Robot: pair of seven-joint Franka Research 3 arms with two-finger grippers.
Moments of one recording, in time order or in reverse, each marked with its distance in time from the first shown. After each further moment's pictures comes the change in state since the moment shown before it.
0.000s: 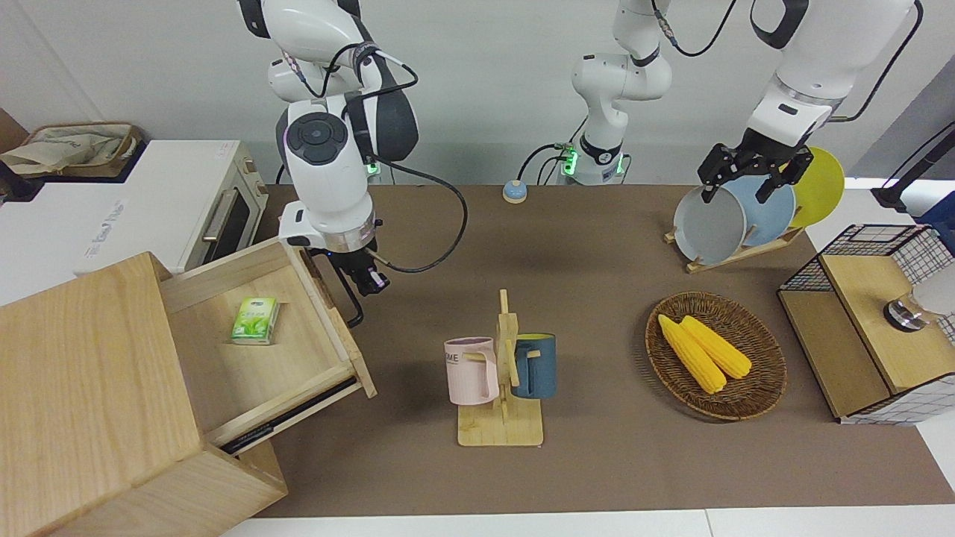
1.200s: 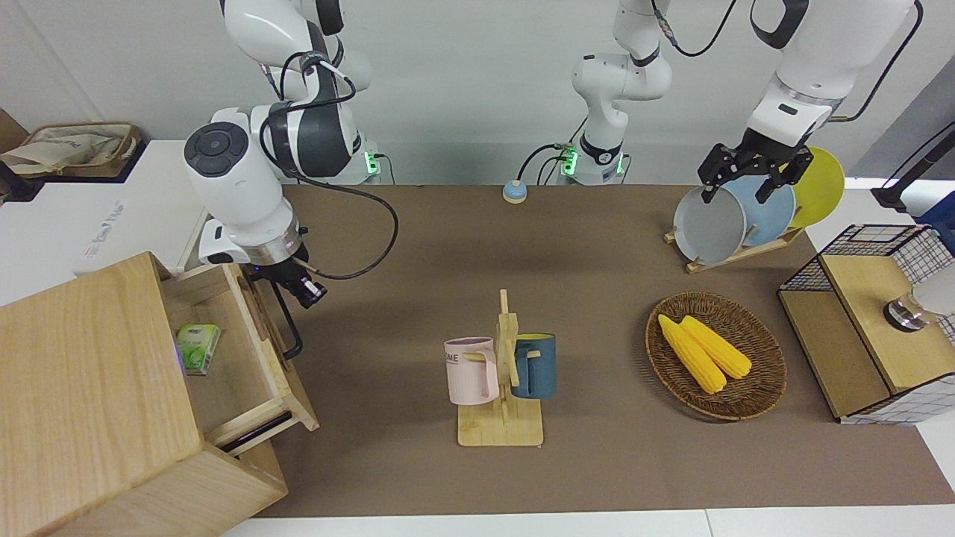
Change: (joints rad) left arm 0.000 0.000 0.000 0.000 0.000 0.000 0.000; right arm -0.139 0.000 -0.020 0.000 0.036 0.015 -0.282
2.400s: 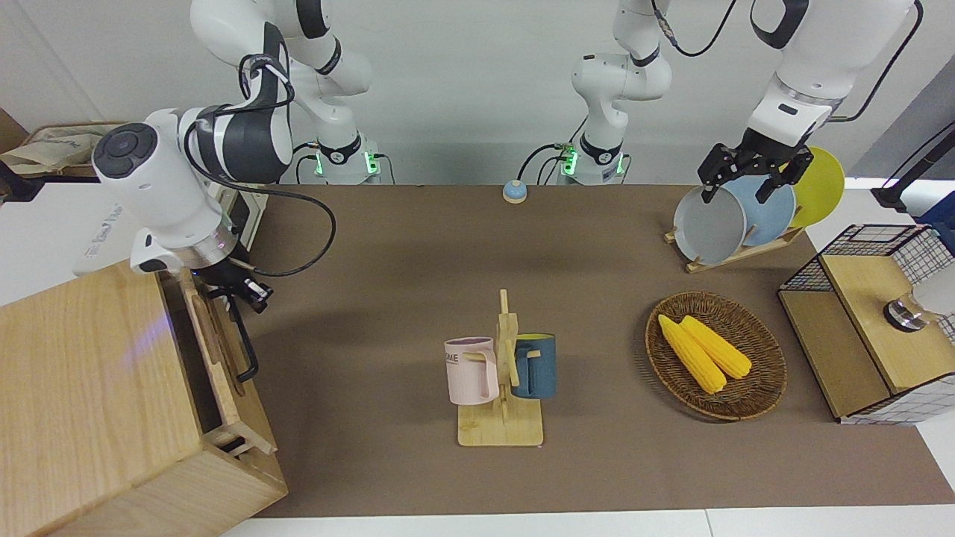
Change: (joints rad) left arm 0.000 0.000 0.000 0.000 0.000 0.000 0.000; right arm -0.125 0.000 -0.006 0.001 0.039 0.011 -0.244
